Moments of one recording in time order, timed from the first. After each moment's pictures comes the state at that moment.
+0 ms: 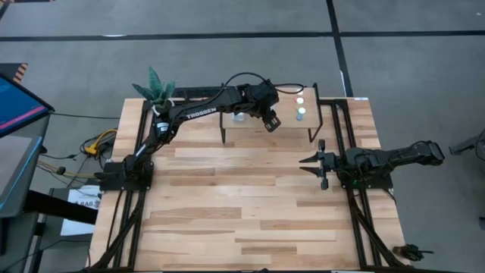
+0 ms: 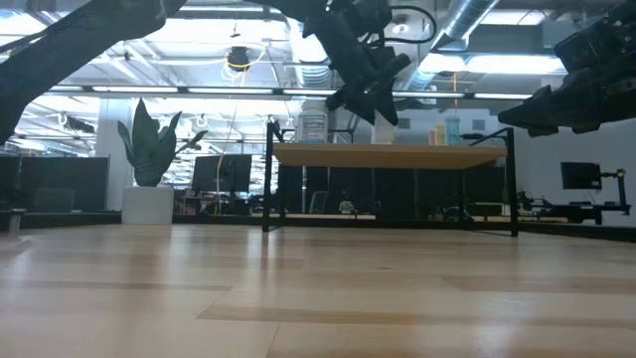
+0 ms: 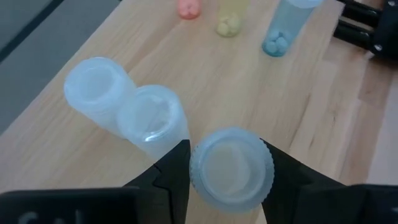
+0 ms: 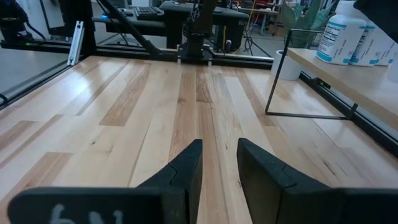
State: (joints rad) left arm 0.32 2.28 2.33 -0.90 -0.11 -0.14; right arm 0.13 0.18 0.03 -0.01 0.18 -0.05
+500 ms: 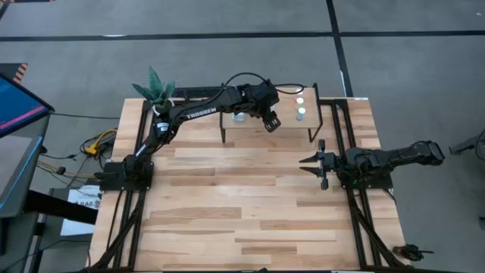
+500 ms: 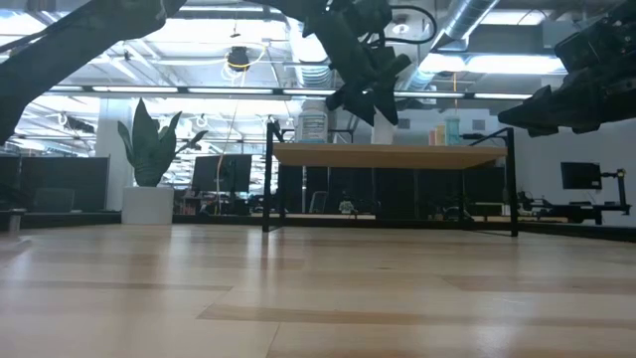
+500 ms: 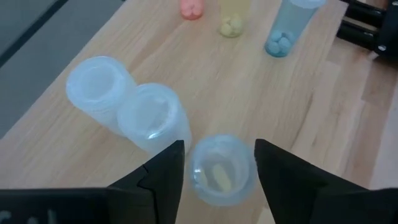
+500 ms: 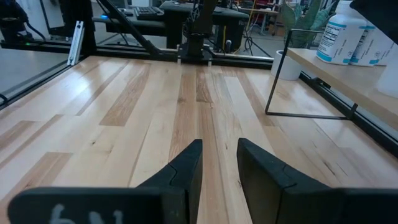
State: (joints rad) left arm 0.32 2.28 2.33 -0.90 -0.12 -0.14; right arm 0.13 0.18 0.03 -0.01 0.18 -0.05
